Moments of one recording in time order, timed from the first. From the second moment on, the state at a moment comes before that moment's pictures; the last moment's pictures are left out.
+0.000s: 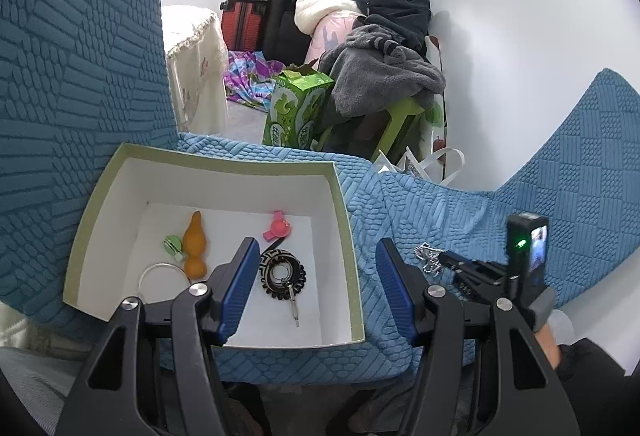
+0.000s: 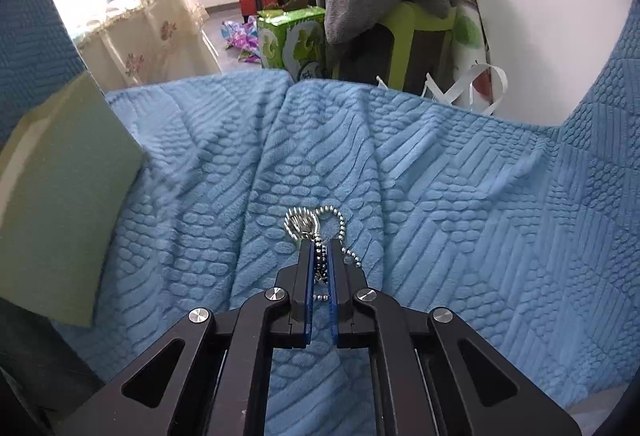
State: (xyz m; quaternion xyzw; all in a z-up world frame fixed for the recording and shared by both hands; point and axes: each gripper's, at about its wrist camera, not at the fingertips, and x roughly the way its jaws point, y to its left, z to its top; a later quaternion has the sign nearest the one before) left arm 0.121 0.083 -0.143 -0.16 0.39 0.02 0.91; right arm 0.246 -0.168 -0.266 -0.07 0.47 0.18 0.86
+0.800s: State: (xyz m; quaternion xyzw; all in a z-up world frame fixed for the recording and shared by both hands) left arm 0.104 0.084 -0.078 -0.13 0.37 0.04 0.92; right arm 0.206 -0.131 -0.120 -0.01 0.38 0.24 0.89
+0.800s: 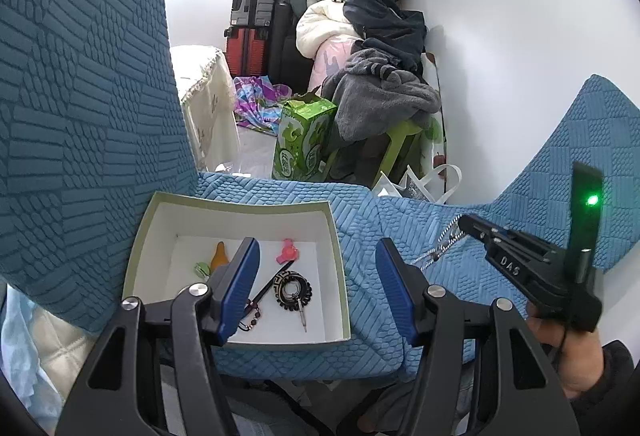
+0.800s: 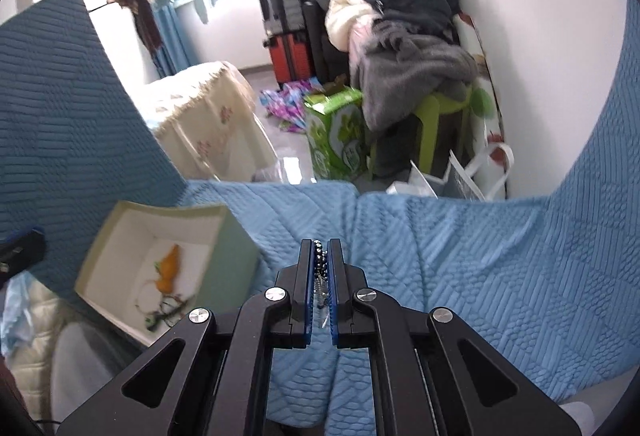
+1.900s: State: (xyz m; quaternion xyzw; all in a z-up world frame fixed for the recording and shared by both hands) left arm 0.078 0.168 -0.077 -0.15 0.35 0.07 0.92; right arm 0.184 0.008 -0.078 -0.06 0.38 0.33 0.86
